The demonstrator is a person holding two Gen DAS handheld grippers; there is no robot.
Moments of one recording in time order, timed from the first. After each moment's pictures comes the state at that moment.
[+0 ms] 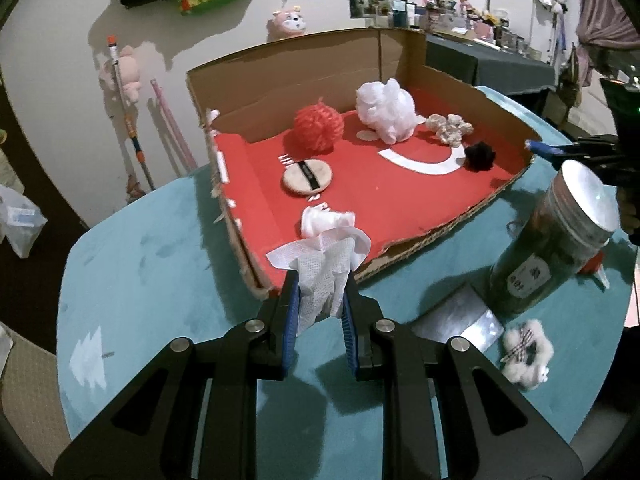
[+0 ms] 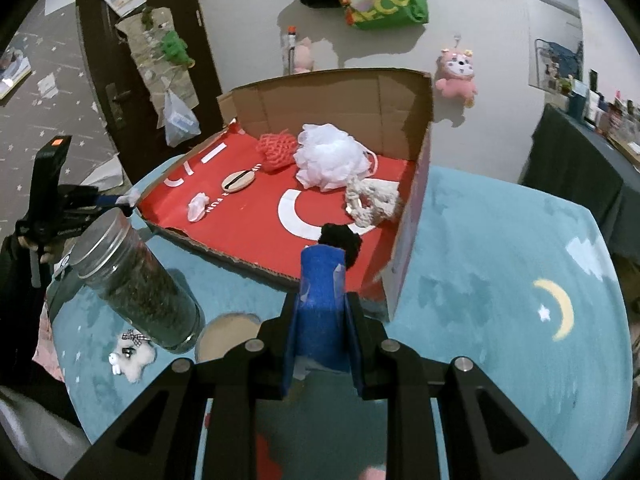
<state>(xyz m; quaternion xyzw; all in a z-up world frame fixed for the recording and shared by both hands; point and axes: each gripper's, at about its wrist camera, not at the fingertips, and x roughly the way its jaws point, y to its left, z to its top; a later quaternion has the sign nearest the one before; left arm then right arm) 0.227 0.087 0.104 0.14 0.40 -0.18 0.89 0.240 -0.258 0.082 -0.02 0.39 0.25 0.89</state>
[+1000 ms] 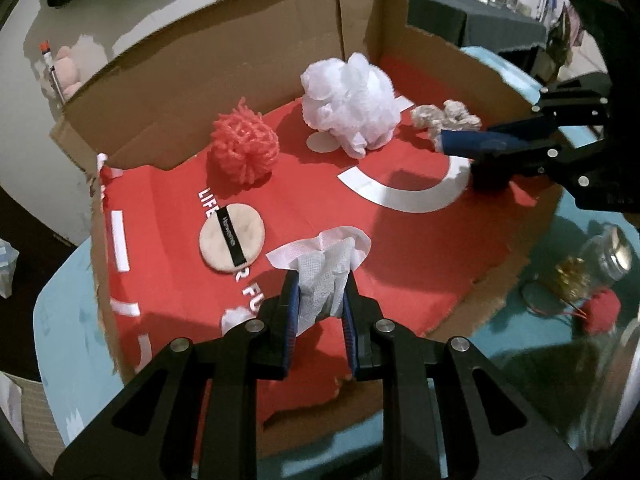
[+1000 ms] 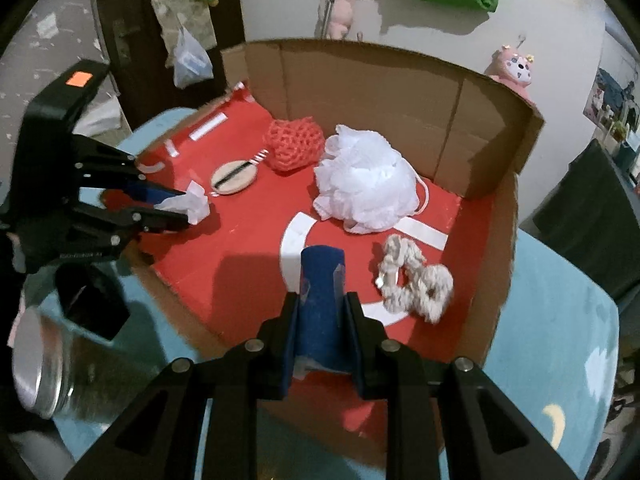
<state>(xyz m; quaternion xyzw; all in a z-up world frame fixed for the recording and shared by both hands) 0.323 -0.008 0.082 0.18 0.48 -0.21 0.83 0.345 -0.176 0.087 -0.13 0.45 0.26 0.84</state>
